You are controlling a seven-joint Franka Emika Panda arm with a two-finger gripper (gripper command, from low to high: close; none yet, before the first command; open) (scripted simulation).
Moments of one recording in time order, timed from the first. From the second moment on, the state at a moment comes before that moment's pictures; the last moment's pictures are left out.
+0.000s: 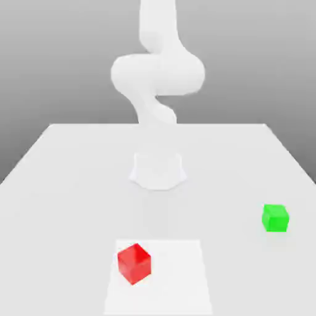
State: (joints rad) arm 0.03 -0.71 -0.04 -2.34 0.00 2.35 0.72
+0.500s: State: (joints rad) arm 0.13 -0.16 -0.22 -2.61 0.03 2.65 0.17
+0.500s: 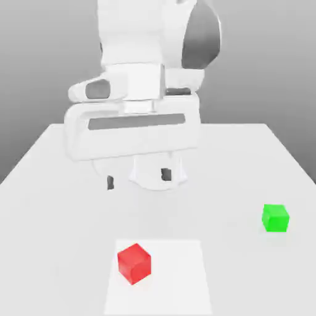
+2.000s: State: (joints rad) arm 0.67 -0.12 0.19 -2.79 0.06 2.67 0.70
